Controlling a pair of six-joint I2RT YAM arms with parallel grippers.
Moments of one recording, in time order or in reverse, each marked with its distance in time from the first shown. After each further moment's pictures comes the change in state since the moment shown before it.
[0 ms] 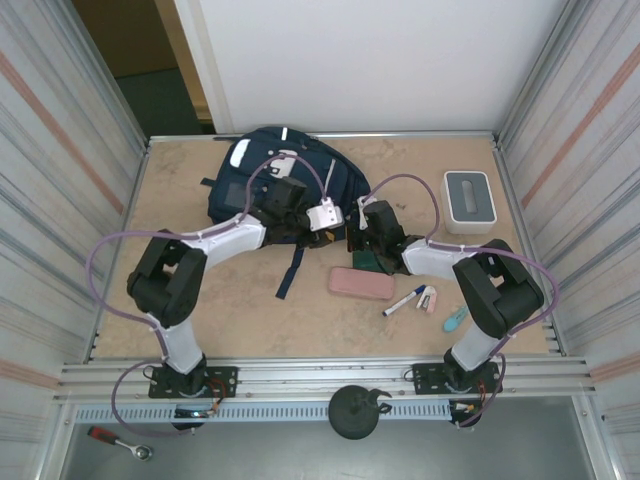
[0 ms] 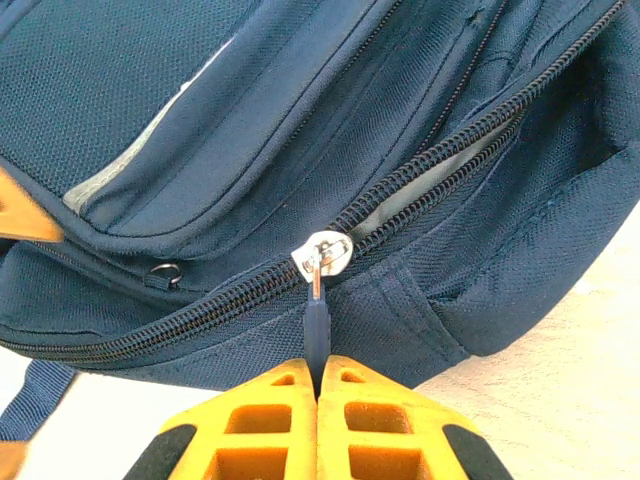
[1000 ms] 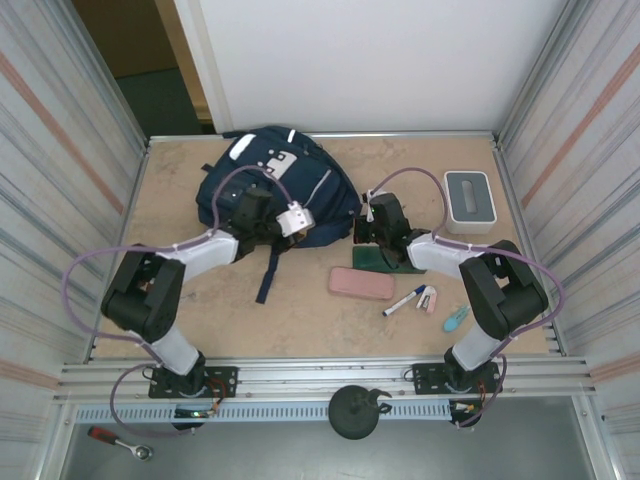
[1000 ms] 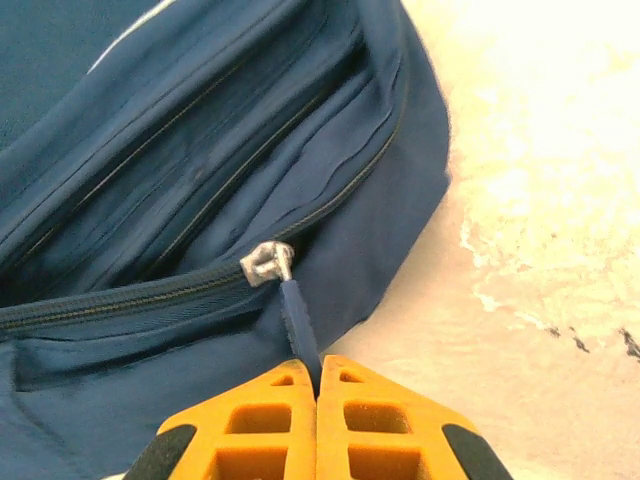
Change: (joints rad) left arm 0.173 -0.194 -0.307 0.178 0.050 -0.052; right arm -0.051 -0.017 0.048 -0.070 0.046 0.019
